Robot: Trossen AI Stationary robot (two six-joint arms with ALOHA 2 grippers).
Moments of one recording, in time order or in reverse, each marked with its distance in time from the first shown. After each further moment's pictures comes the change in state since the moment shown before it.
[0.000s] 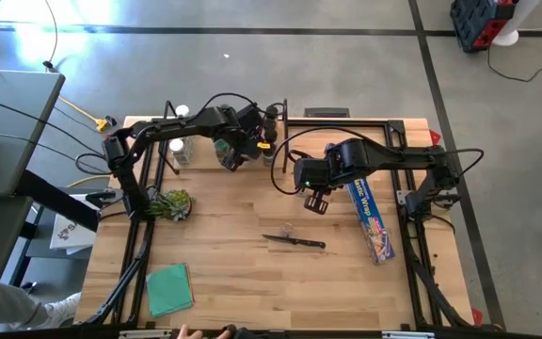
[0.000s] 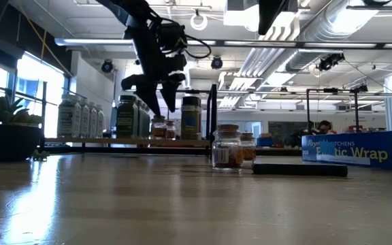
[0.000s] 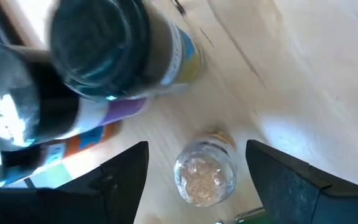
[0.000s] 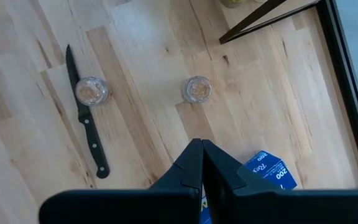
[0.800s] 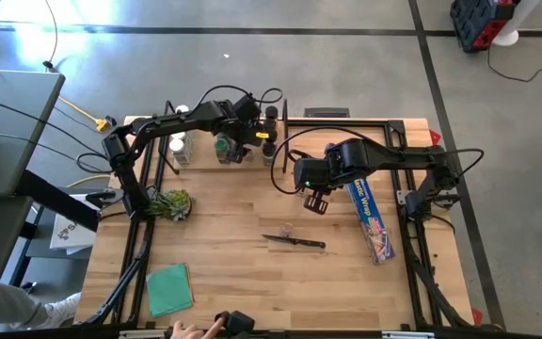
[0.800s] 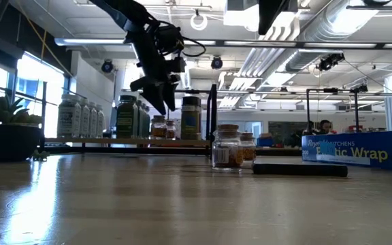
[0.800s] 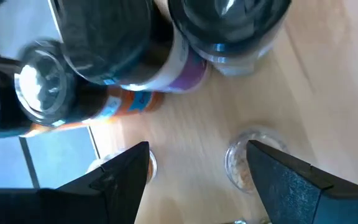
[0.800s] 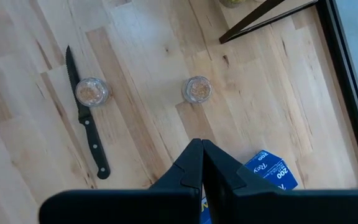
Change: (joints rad) left arm 0.069 -0.002 0.001 0.084 -0.003 -0.150; right arm 0.000 0.000 0.000 0.000 0.000 0.008
